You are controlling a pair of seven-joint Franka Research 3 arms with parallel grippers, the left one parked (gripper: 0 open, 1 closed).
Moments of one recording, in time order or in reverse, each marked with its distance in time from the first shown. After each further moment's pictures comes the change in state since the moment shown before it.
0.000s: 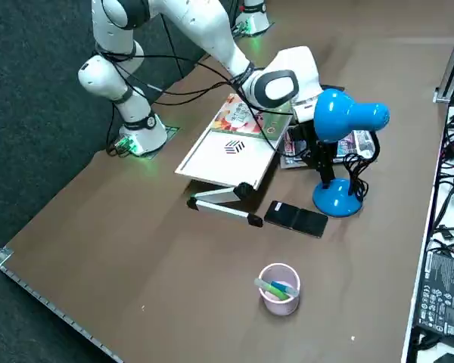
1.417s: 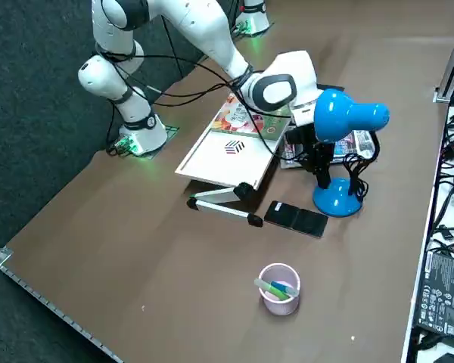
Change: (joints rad) arm -0.010 0.002 0.000 -0.019 0.000 0.000 -0.012
